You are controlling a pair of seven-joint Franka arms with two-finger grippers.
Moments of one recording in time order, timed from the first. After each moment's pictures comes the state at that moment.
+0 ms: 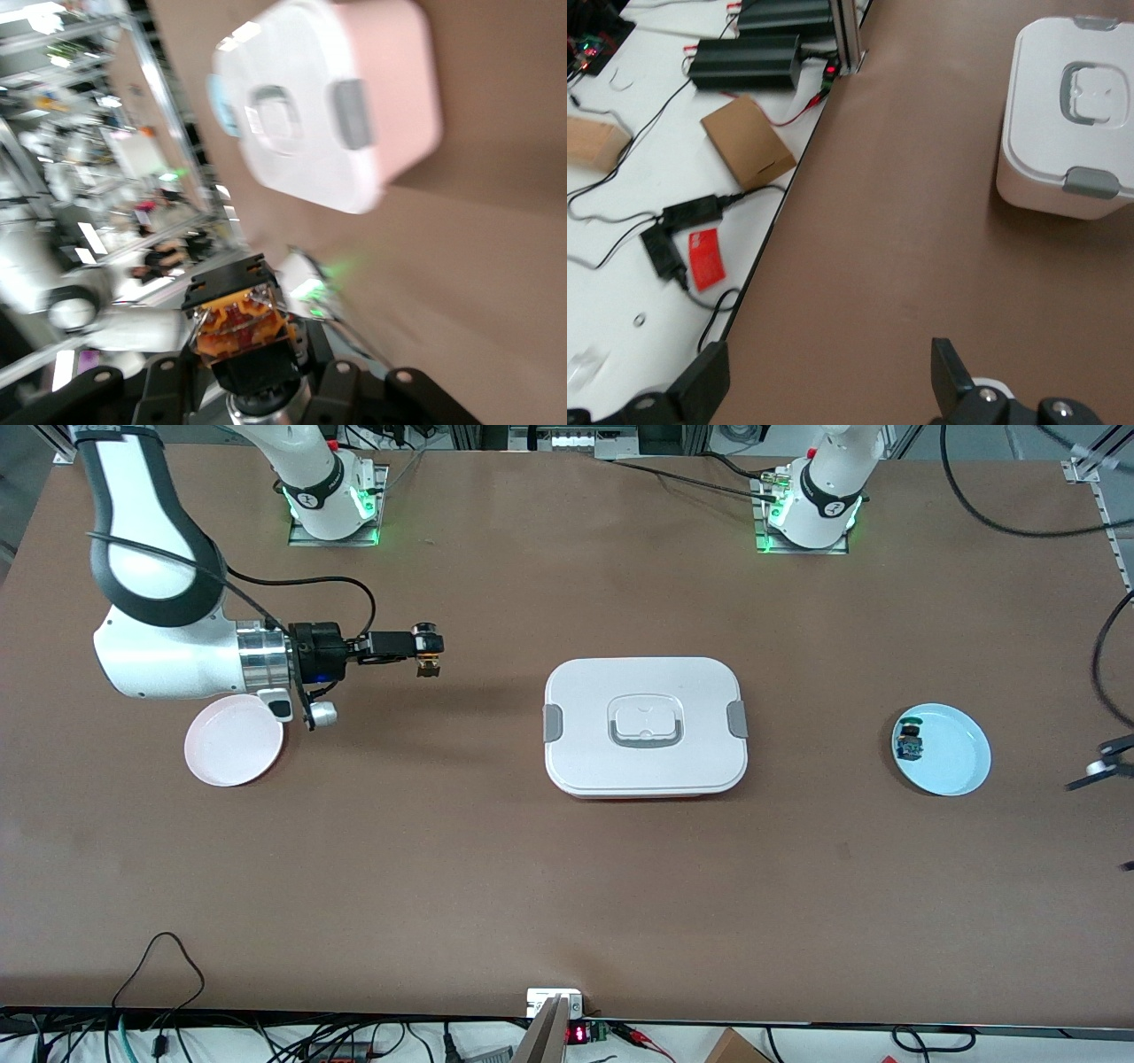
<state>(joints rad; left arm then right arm) 0.49 0.54 -0.37 -0.96 -0.23 1.68 1.41 0.27 0.20 -0.08 -1.93 1.05 1.68 -0.14</state>
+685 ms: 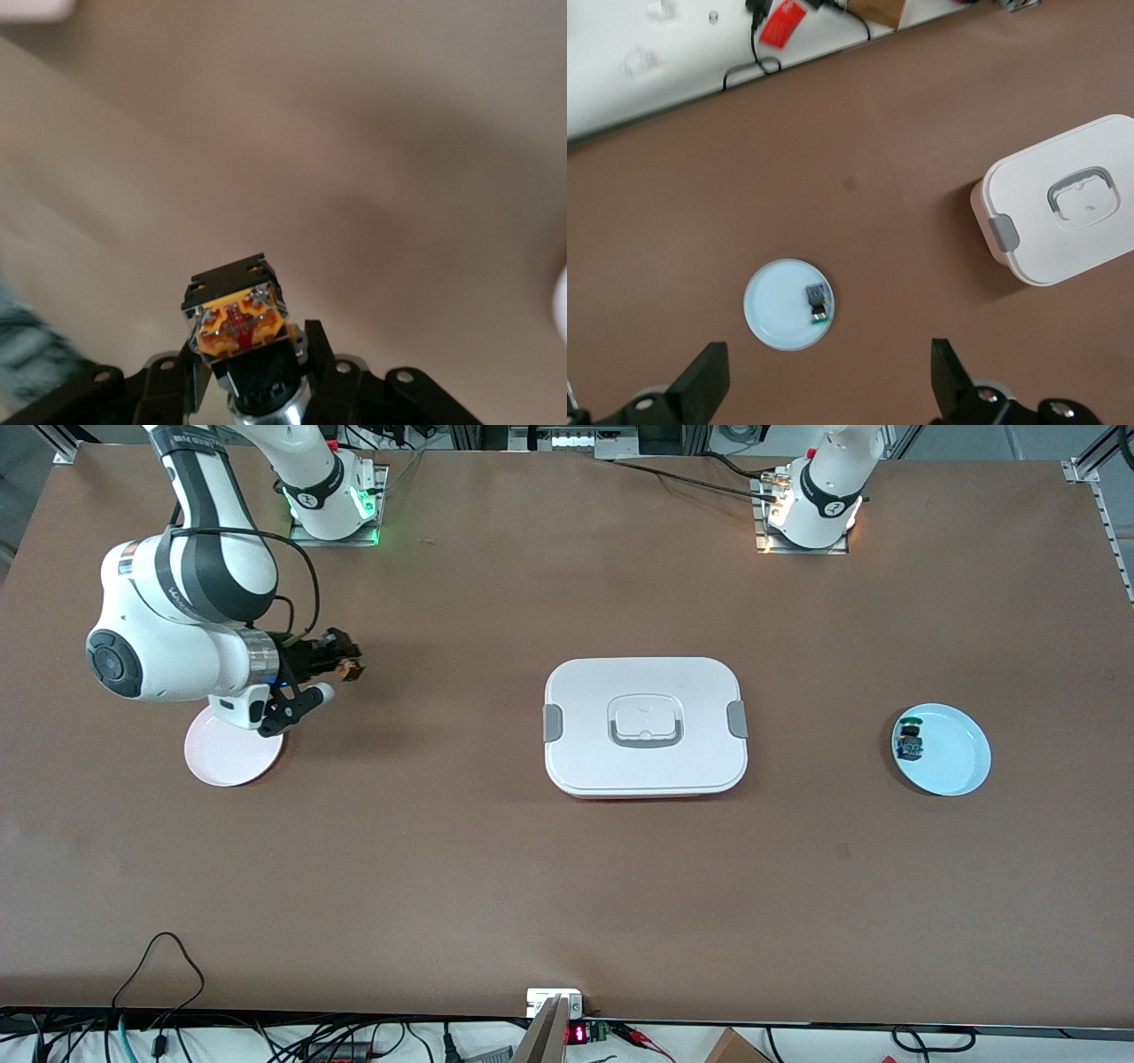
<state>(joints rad) 0.48 0.10 -0.39 -1.15 -0.04 1.36 0.39 0.24 0.20 -0.09 -1.93 0.22 1.72 -0.47</state>
